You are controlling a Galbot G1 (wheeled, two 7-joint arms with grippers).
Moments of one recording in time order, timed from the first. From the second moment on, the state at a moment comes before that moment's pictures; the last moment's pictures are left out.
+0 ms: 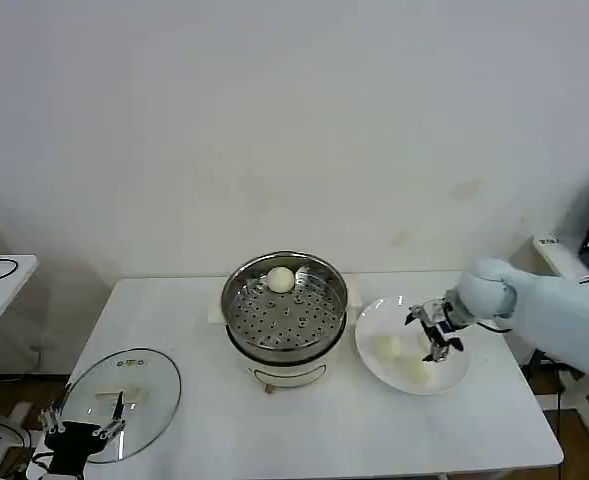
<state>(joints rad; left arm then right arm) 1.85 -1.30 -0.85 -2.16 0.09 0.13 -0.04 0.20 0.66 -1.14 1.43 0.04 -0.22 -0.92</state>
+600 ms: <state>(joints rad) 1.83 -1.30 -0.86 -2.14 0.09 0.13 -0.04 0.12 0.80 -1.09 1.28 0.02 -0.23 -0.91</state>
